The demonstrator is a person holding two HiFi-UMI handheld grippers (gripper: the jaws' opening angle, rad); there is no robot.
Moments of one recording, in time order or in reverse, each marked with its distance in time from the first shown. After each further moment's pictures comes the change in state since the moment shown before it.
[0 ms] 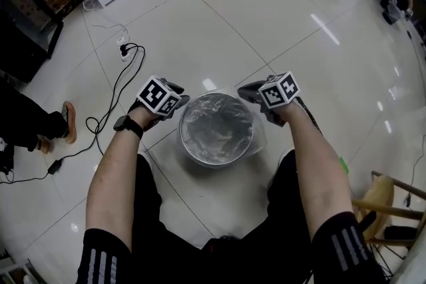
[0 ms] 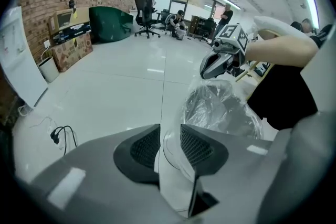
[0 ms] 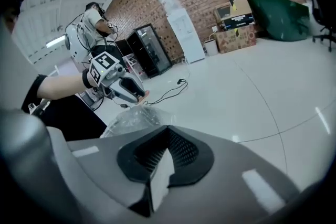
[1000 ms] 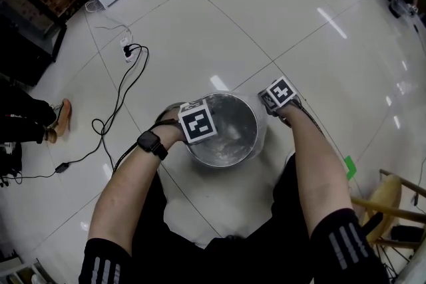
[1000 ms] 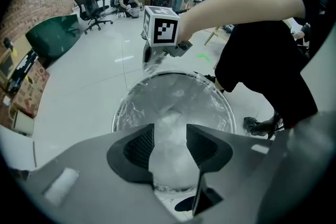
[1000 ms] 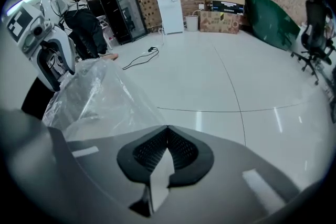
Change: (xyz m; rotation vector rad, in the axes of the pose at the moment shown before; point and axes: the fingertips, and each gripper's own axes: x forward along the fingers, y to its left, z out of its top) left arm 0.028 -0.122 0.015 0.454 0.255 -0.126; right arm 0.002 -0.087 -0.080 -0.007 0.311 -0.343
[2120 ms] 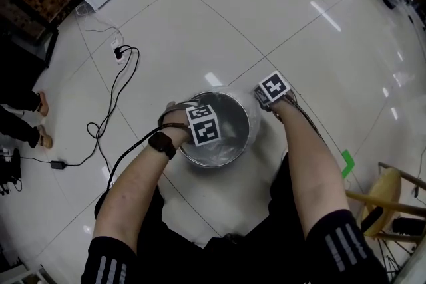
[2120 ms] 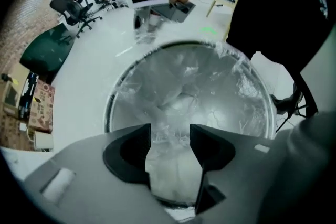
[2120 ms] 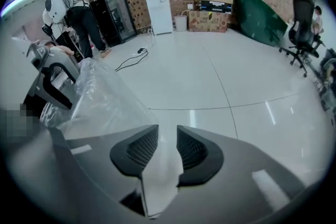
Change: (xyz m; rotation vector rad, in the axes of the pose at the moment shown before) left arm 0.061 0.017 -0.012 0.144 0.179 0.112; right arm -0.006 -0.019 -0.002 0.077 -0.013 -0.064
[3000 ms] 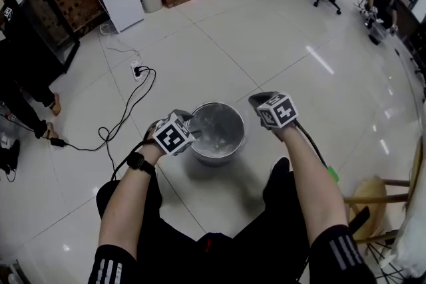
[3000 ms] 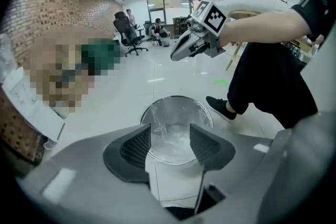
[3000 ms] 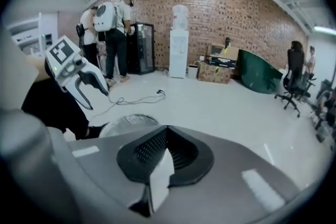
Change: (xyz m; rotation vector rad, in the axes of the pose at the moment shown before) left arm -0.192 -0.058 -0.033 -0.385 -0.408 0.208; right arm -0.210 0.127 0.052 -0.216 -0.401 -0.060
